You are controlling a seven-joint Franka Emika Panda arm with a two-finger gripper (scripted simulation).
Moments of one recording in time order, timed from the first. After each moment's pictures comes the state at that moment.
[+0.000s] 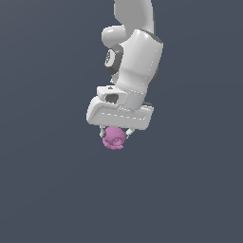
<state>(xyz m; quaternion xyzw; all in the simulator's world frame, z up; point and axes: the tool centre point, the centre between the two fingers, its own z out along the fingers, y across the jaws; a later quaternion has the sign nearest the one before) 0.085 -0.022 0.261 0.95 0.14 0.19 0.19</state>
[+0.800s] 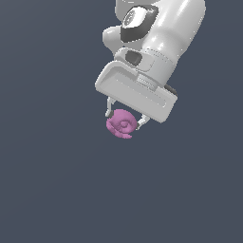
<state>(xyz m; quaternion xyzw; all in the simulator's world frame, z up) 0.101 0.005 0.358 0.92 0.04 0.27 0.27</state>
